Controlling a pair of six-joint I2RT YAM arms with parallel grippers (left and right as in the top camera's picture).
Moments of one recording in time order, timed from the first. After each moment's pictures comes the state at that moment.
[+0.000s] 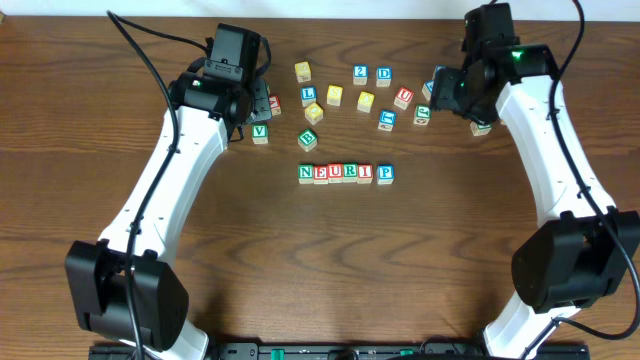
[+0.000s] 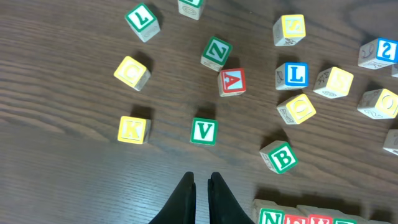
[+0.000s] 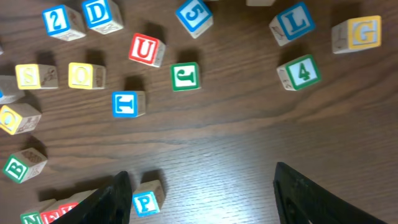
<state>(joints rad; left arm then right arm) -0.26 1.74 1.56 -0.87 -0.15 -0.41 0.14 1.89 1.77 -1.07 0.02 0.36</state>
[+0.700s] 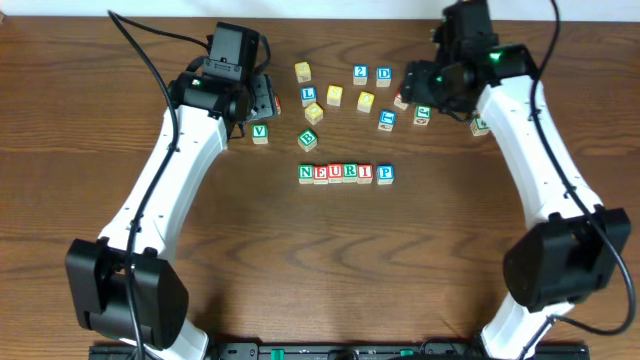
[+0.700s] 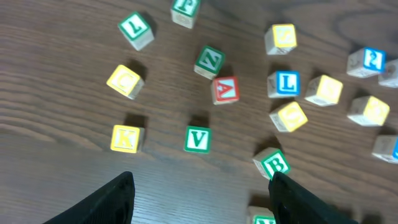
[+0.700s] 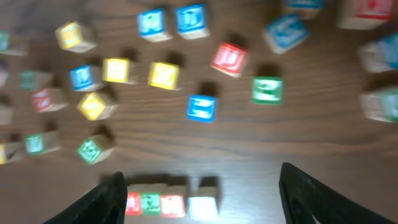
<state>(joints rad) -0.24 1.74 1.56 -0.83 -0.13 -0.40 0.22 1.92 1.81 -0.98 -0.11 0.35</state>
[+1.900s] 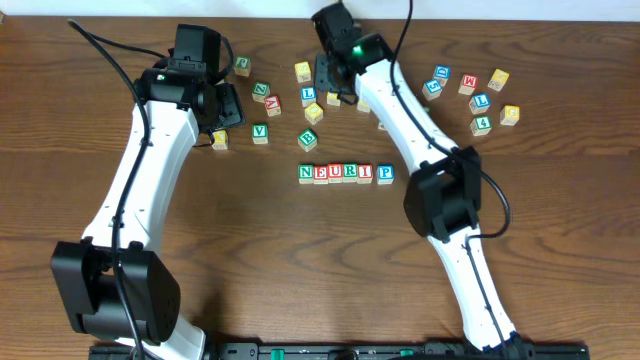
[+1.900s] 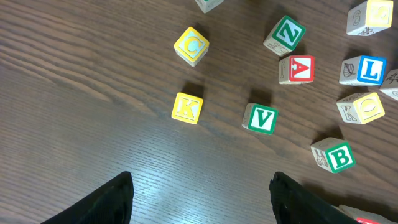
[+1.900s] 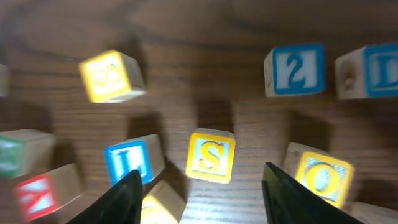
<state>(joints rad) -0.12 1.74 1.56 -0.98 -0.13 -0.40 0.48 2.59 2.50 -1.00 0.11 0.54</state>
